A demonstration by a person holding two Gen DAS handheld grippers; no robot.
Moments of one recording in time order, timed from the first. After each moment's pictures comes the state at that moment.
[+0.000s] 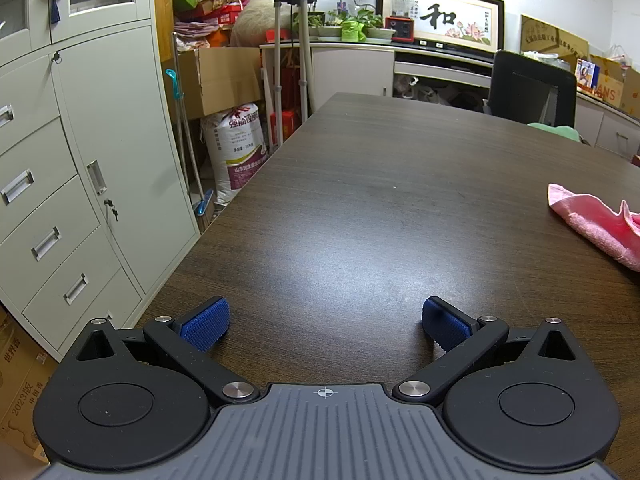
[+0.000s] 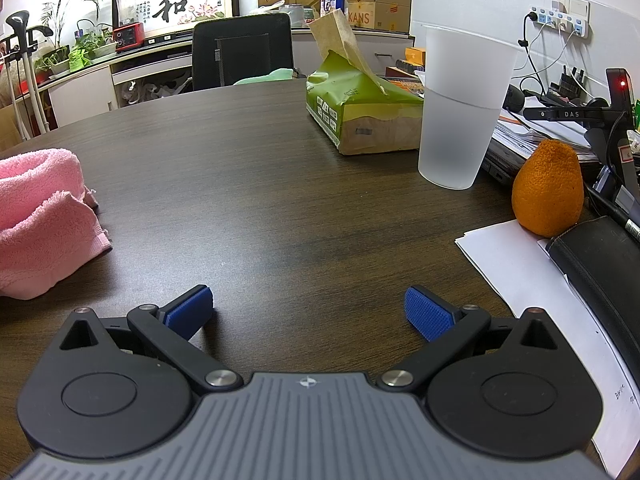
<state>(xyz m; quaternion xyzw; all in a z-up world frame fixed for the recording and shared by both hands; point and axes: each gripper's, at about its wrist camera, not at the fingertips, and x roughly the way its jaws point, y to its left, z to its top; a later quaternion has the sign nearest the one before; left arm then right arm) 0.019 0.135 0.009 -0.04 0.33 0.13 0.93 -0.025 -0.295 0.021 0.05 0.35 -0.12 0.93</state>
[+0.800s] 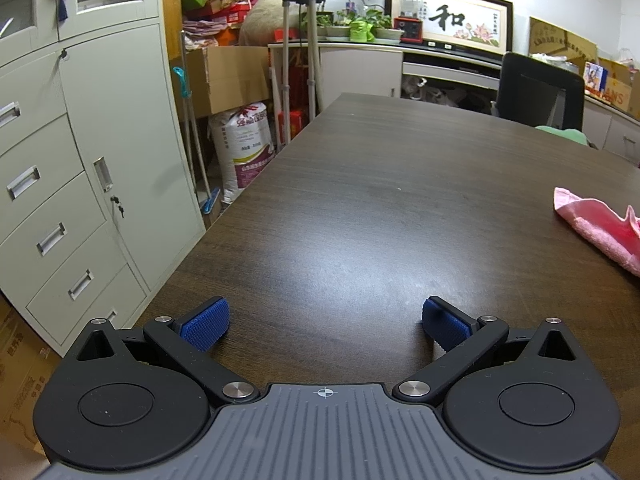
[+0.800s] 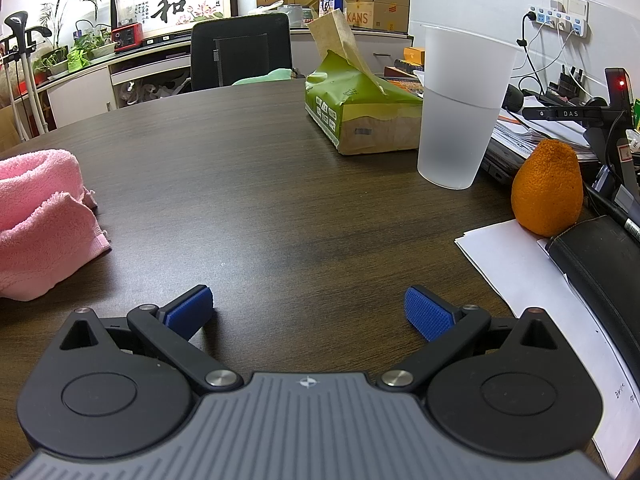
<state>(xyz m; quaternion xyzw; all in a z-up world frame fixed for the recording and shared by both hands) 0.023 0.131 0.008 -0.05 0.33 0.15 0.93 -0.025 -0.295 0.021 0.05 0.35 -0.12 0.93</state>
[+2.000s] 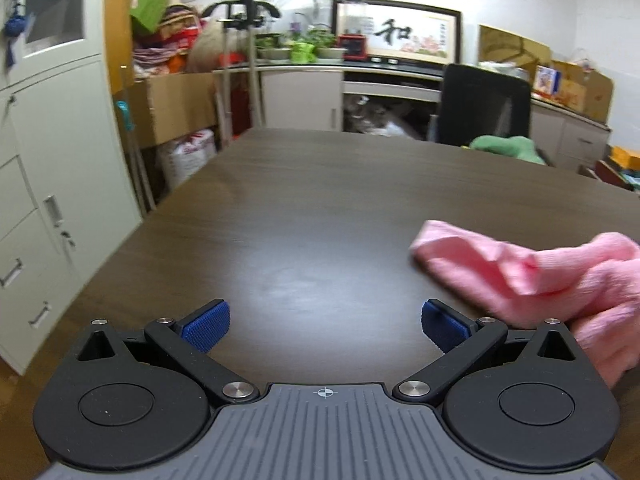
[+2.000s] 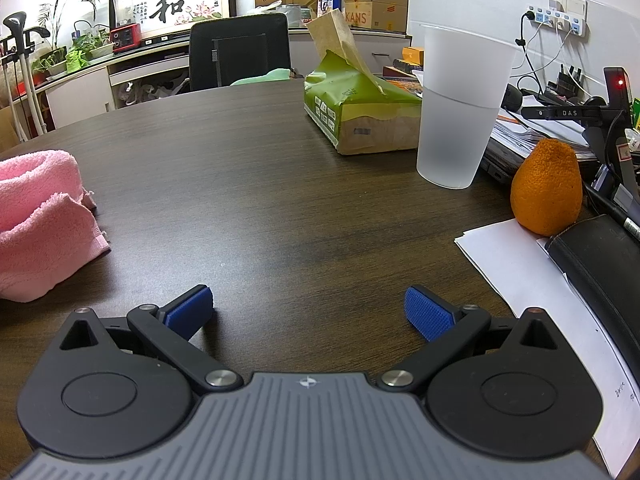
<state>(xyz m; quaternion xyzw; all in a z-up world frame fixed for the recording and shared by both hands) 0.058 0.013 0.044 -0.03 0.31 0.08 0.95 -0.026 -0.297 0.021 0.05 0.35 -0.12 0.93</state>
